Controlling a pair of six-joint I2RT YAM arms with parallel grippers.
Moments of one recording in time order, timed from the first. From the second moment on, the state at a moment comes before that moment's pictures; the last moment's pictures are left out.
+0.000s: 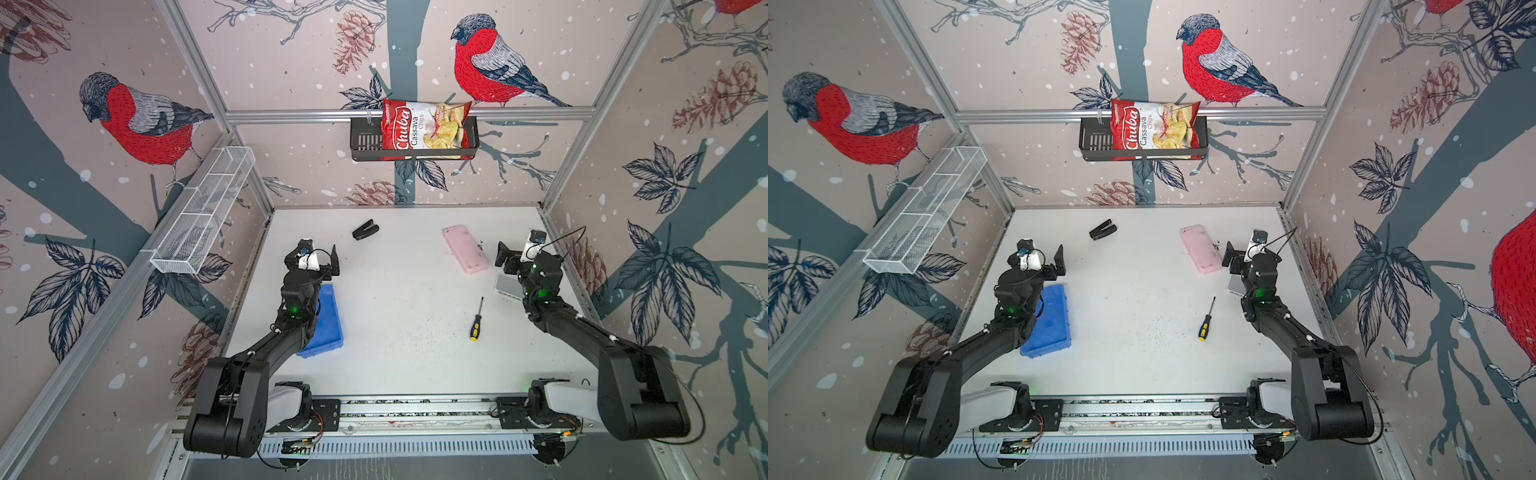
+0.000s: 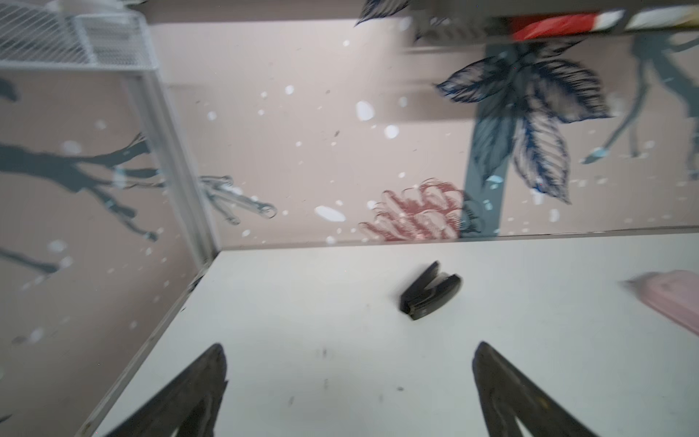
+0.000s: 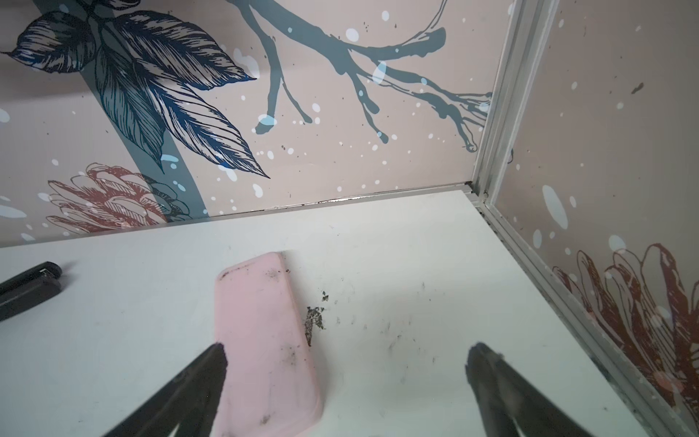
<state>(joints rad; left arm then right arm) -0.14 1.21 0.43 0.77 -0.06 0.06 0.11 1.26 0.55 0.49 0.10 0.10</state>
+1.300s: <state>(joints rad) -0.58 1.21 0.61 0.14 0.65 0.48 0.54 1.37 0.63 -0.42 0.15 0.76</state>
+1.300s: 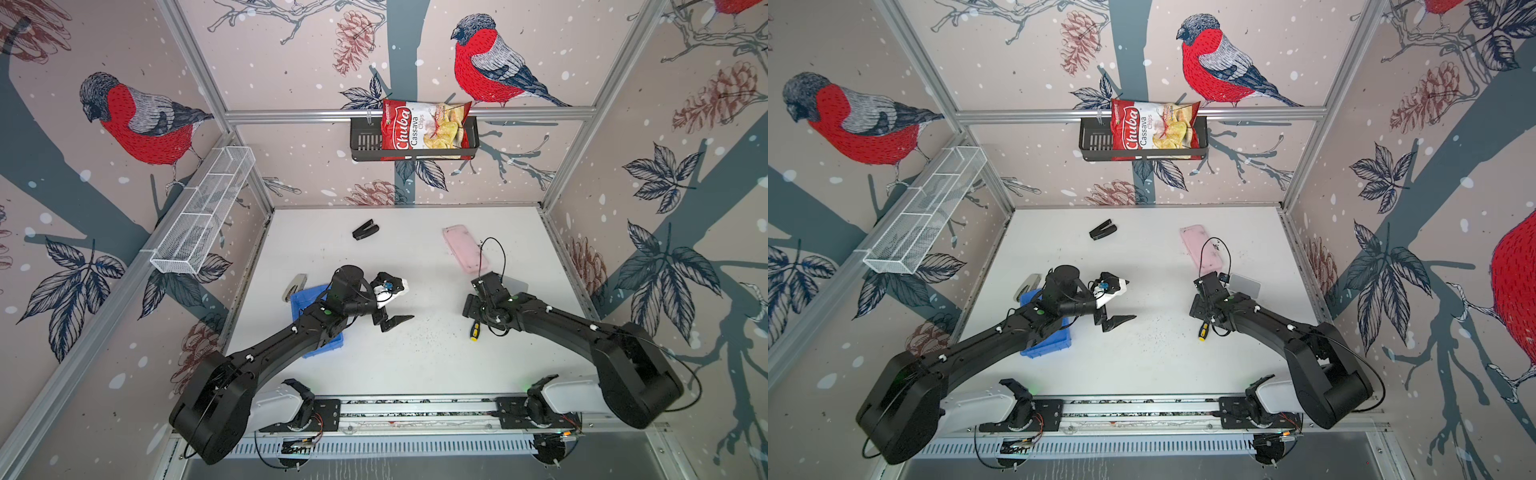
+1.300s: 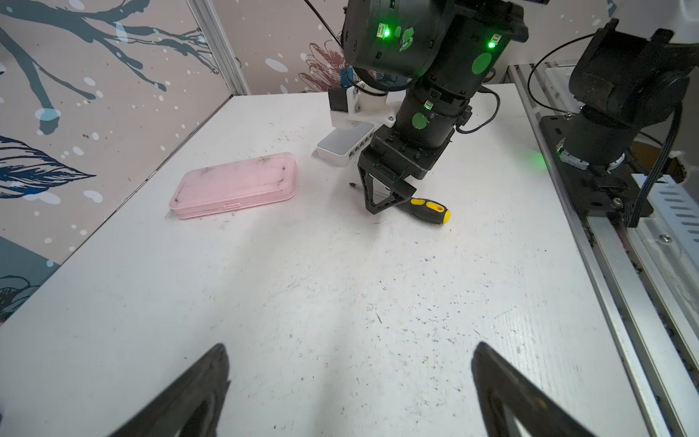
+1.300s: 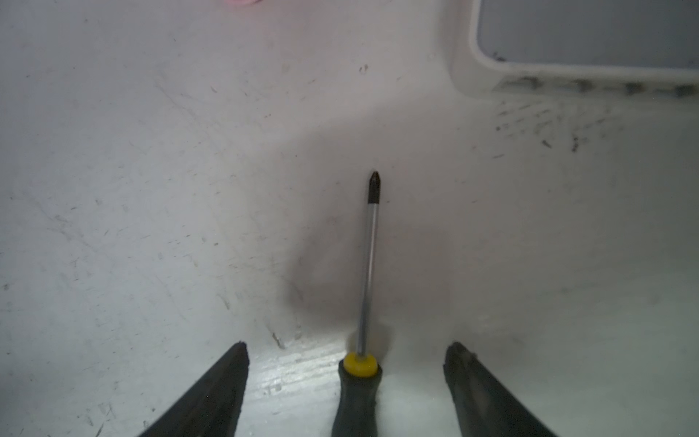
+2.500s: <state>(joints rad) -0.58 1.22 0.58 0.14 0.62 0.49 0.49 1.39 0.62 -0.43 0.11 0.74</state>
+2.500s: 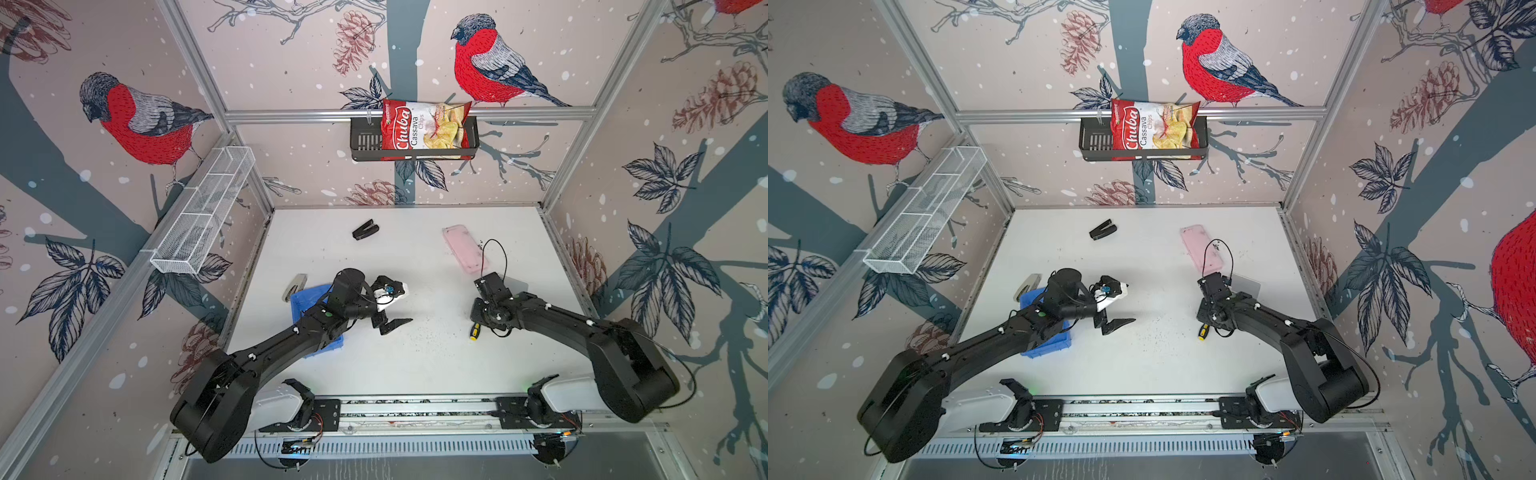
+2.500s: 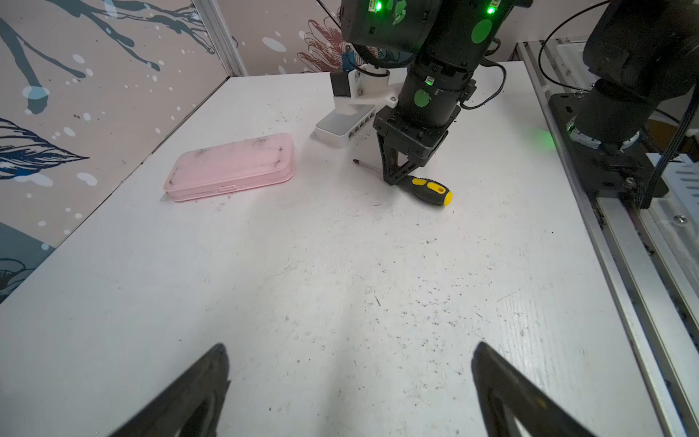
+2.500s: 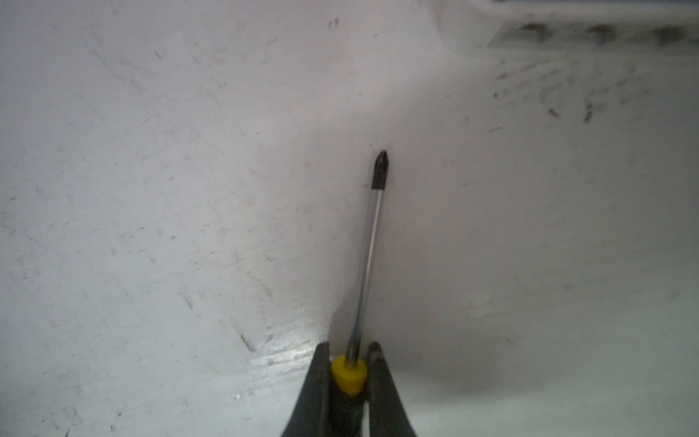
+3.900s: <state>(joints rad) -0.54 1.39 0.69 0.74 0.70 -0.58 0.70 1.30 0.95 0.06 -0.09 0.36</state>
